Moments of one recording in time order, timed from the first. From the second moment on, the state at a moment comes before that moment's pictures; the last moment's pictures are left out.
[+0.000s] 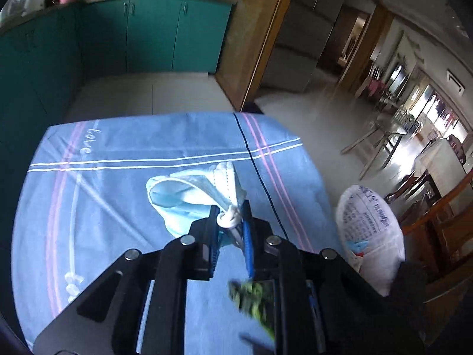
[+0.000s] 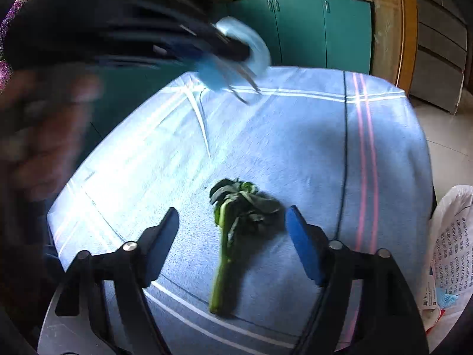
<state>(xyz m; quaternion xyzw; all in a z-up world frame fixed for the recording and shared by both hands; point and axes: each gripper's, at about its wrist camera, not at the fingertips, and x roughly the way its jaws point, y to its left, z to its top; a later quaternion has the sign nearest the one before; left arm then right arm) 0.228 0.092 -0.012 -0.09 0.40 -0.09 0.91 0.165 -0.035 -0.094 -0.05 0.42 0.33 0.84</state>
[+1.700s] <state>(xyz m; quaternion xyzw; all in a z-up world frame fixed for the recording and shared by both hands) 0.181 0.087 -0.080 -0.04 0.50 -0.05 0.86 0.171 -0.093 -0.095 -0.01 0.42 0.26 0.87</state>
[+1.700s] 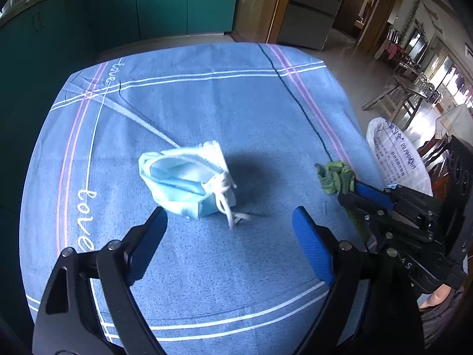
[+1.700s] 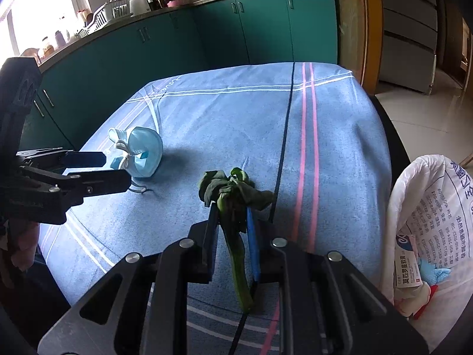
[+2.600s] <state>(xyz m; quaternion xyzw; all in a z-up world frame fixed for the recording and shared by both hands) 0.184 0.079 -0.096 0.00 0.52 -0.03 0.85 0.170 -0.094 -0.093 -0.01 0.42 0.25 0.87</state>
